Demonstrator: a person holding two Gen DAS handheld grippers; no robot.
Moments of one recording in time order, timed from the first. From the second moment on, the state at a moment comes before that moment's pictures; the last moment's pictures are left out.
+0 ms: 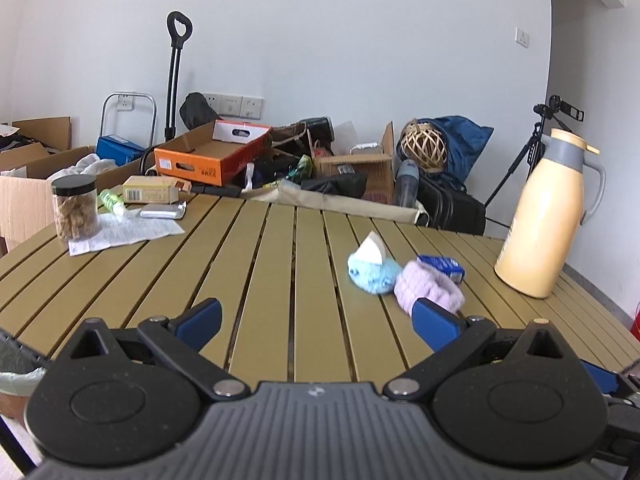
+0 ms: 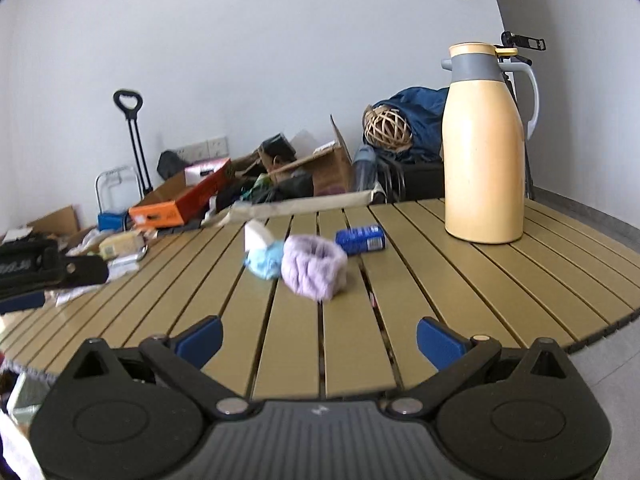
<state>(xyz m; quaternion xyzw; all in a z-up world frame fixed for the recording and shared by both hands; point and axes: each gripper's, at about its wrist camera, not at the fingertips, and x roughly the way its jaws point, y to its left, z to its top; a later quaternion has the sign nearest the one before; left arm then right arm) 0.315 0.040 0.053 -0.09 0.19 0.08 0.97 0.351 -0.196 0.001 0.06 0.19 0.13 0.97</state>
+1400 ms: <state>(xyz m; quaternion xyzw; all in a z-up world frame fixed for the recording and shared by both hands) 0.423 0.074 0.018 -0.08 0.21 0.11 0.97 0.542 -0.124 -0.034 0.03 0.26 0.13 0.96</state>
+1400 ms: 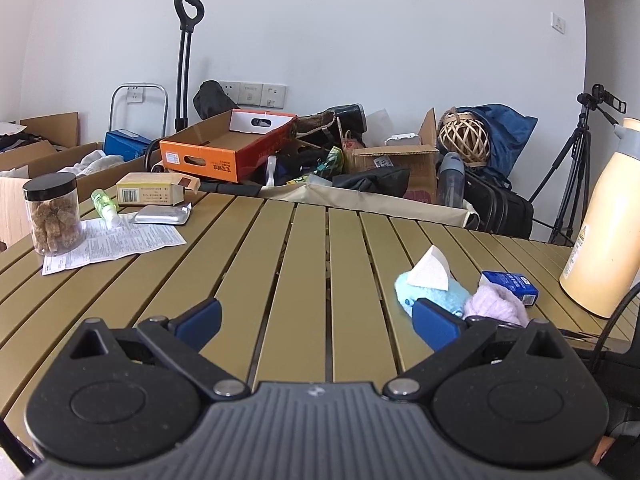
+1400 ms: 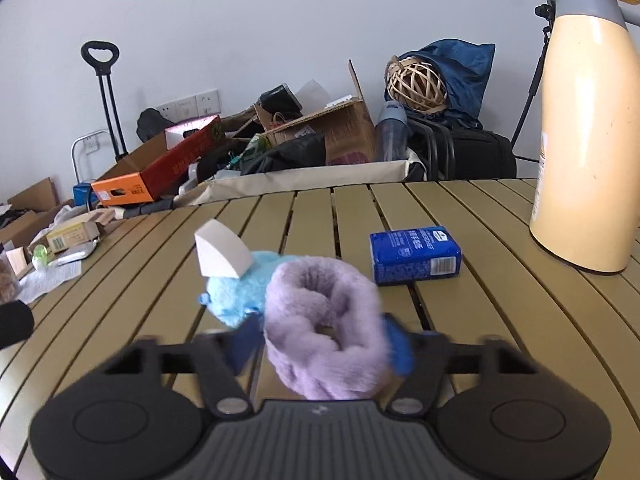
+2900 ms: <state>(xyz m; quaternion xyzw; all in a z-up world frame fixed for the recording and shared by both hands) 0.498 -0.019 0.024 0.00 0.22 0.08 0.97 0.417 -0.319 -0.001 0.14 0.15 0.04 0.98</state>
